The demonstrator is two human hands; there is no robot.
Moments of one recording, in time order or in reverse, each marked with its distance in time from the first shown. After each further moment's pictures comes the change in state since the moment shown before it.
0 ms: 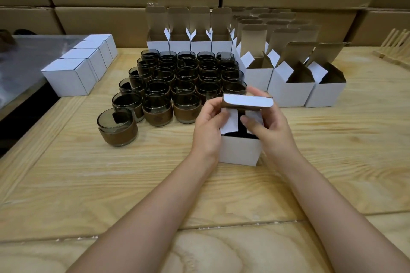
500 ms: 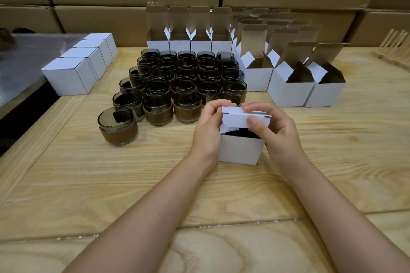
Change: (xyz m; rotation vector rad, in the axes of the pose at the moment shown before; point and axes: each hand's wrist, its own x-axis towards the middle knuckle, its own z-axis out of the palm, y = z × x) left_hand -0.001 -0.002 -0.005 0.049 -0.024 -0.058; right_hand -0.011 -0.007 -0.003 -0.057 -0.049 -0.119
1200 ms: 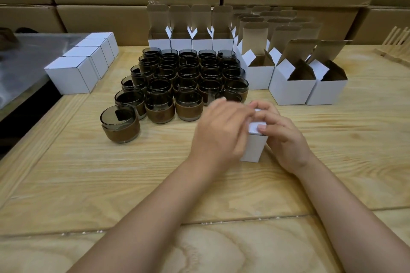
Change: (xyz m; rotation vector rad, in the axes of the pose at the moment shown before) left_hand -0.018 0.008 -0.005 1.183 -0.107 0.963; right_hand 0.002 0.011 -0.018 0.213 -0.161 0.211
